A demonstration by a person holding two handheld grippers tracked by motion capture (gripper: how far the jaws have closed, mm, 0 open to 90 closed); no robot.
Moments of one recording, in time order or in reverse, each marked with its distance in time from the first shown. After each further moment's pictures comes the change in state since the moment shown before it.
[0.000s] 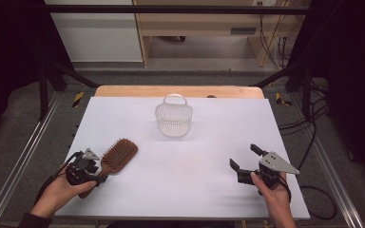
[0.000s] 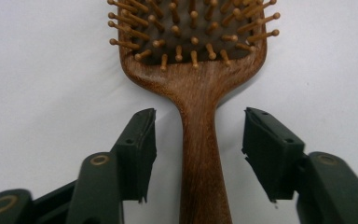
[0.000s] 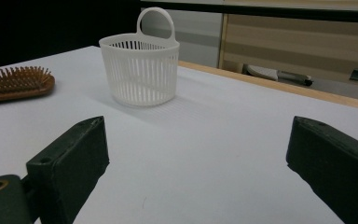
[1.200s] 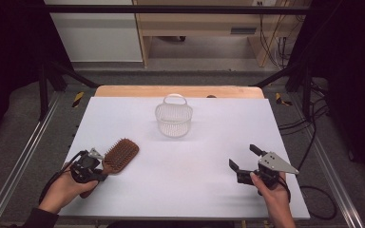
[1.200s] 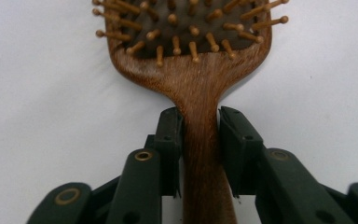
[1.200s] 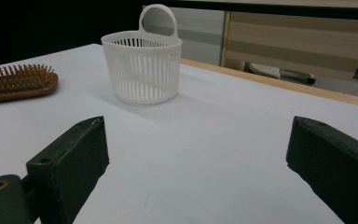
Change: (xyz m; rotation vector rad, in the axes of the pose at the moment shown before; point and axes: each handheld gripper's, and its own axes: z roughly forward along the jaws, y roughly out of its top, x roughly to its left) left arm -0.001 0.008 0.009 0.067 -0.016 0.026; right arm 0.001 -0.001 0.001 0.009 0.008 -0.001
